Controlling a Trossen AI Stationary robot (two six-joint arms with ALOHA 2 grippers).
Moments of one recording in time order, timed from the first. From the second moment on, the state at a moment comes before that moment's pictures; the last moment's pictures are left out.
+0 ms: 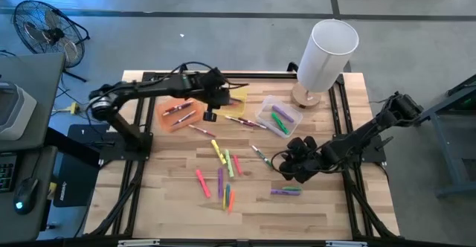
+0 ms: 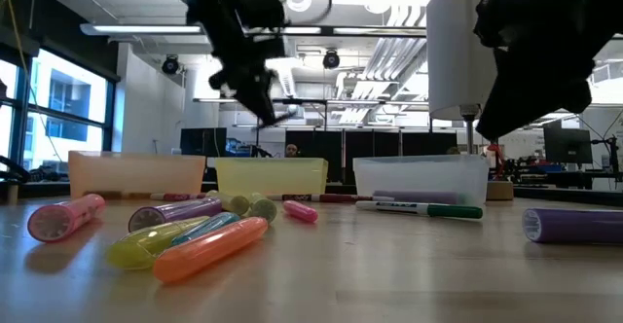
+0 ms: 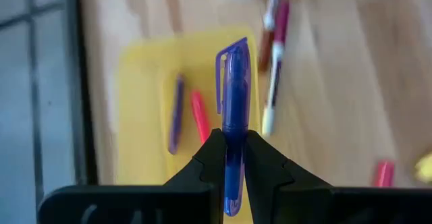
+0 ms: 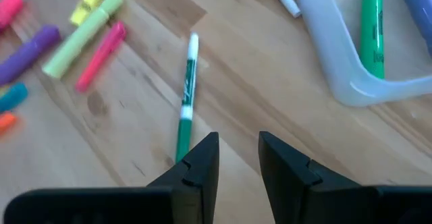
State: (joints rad) left arm 0.41 1.60 1.22 -0.59 0.02 0.66; right arm 0.49 1.36 0.73 -0.52 0.60 1.23
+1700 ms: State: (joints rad) left arm -0.01 1.72 1.53 -0.82 0.04 -0.11; right arm 0.39 1.36 0.73 -0.44 0.42 1.14
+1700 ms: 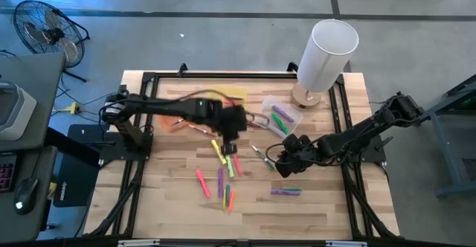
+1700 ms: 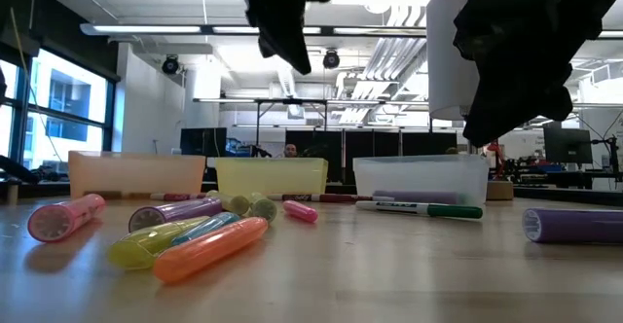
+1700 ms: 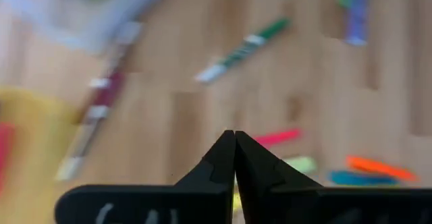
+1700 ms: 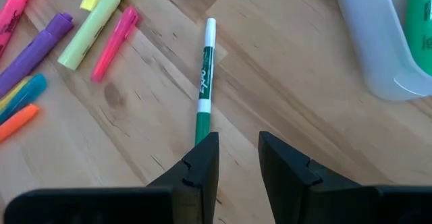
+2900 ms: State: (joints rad) left arm -0.23 0.87 0.61 -0.56 -0.16 -0.48; right arm 0.18 1.94 1.54 -1.05 0.22 0.78
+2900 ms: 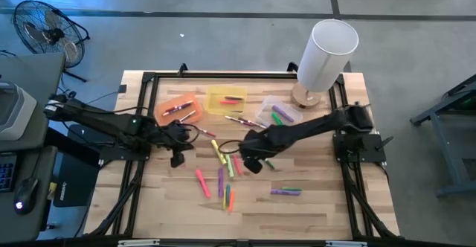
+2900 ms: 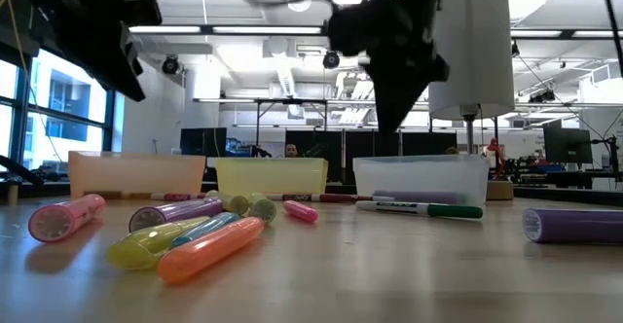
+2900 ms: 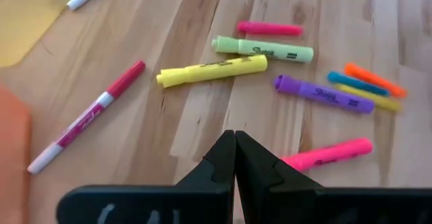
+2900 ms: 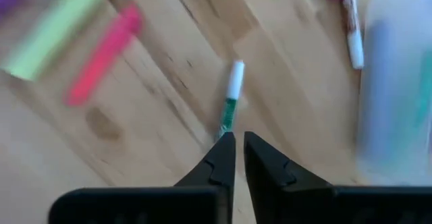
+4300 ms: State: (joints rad) left arm -0.23 0.87 0.61 -0.45 -0.17 -0.43; right arm 0.21 1.95 1.31 -0.71 0.21 1.02
